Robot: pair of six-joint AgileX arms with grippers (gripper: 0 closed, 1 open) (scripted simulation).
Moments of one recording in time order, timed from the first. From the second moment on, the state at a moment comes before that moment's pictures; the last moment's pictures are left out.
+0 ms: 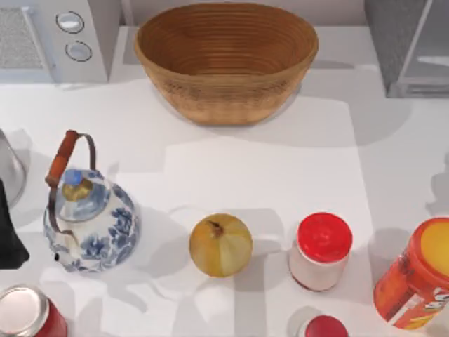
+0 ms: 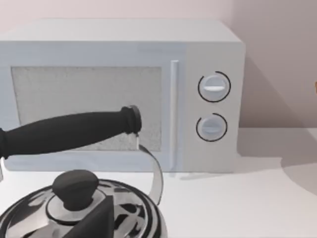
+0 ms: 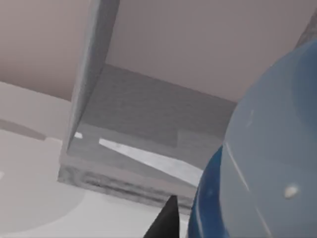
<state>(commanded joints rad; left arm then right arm) 0.00 0.00 0.00 0.00 0.00 0.00 -0.27 0.61 0.54 -0.11 -0.25 -0.35</state>
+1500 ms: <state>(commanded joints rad) 0.00 0.00 0.00 0.00 0.00 0.00 -0.05 0.21 0.14 0.16 -0.04 0.00</state>
